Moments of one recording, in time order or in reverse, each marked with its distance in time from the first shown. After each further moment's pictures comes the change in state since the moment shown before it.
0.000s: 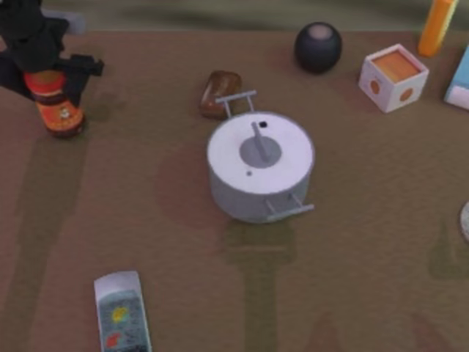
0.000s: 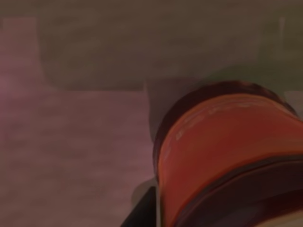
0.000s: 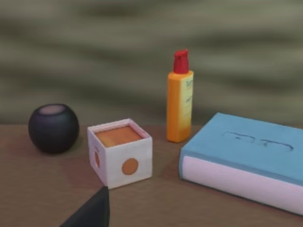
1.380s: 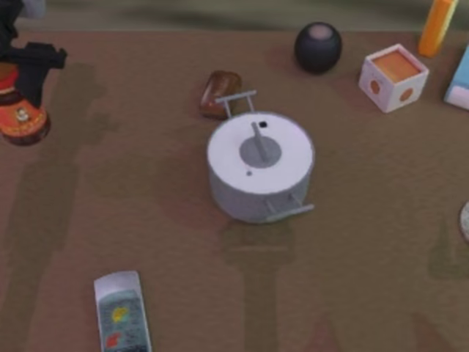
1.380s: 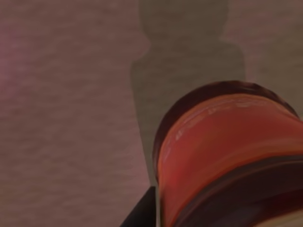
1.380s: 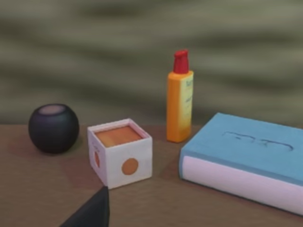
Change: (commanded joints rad) left arm 0.013 -0.520 -0.493 -0.025 -0.007 -0.001; right arm 0.000 0.000 0.000 0.000 0.000 0.000
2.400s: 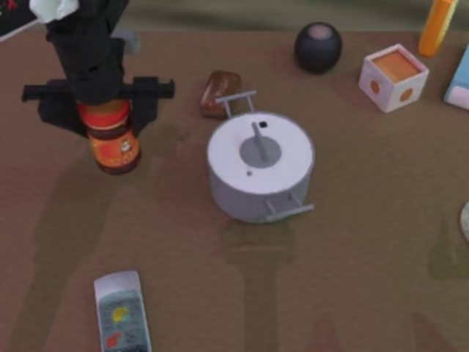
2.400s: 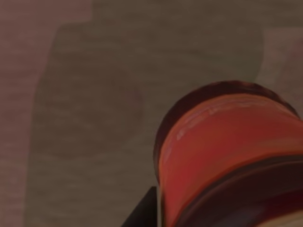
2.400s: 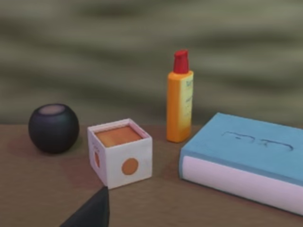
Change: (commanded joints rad) left arm -0.285 0.027 -0.166 0.187 -0.057 -0.461; right arm 0.000 0.000 0.000 0.000 0.000 0.000
